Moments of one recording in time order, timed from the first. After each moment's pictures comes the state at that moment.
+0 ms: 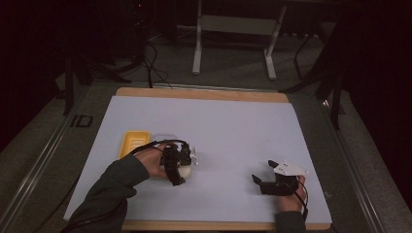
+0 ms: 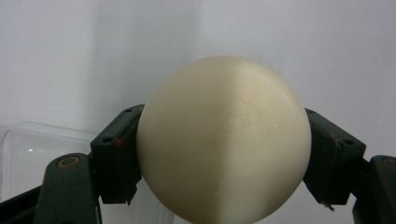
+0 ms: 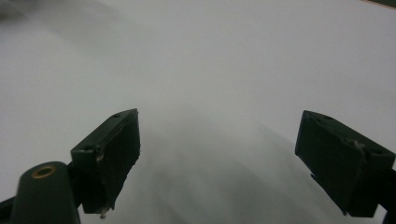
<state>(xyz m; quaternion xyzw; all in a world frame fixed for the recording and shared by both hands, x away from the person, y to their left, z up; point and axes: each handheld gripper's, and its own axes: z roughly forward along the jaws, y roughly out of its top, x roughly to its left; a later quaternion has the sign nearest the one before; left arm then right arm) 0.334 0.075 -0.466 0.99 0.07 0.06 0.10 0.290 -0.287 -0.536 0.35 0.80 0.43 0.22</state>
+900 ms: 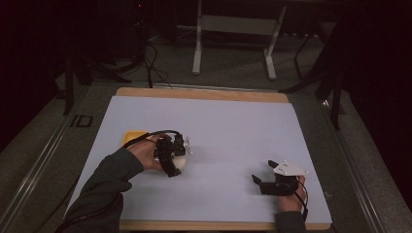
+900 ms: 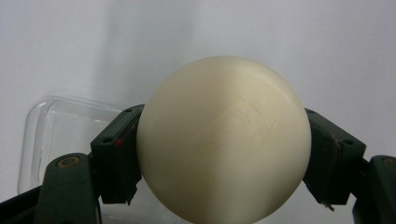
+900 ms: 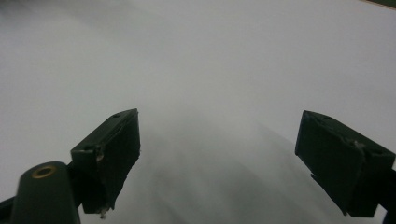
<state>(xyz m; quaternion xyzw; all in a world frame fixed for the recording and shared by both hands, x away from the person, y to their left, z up) 0.347 0.093 -0.449 0.99 0.10 0.06 0.11 0.290 -0.287 -0.536 0.35 0.81 0.42 0.22</state>
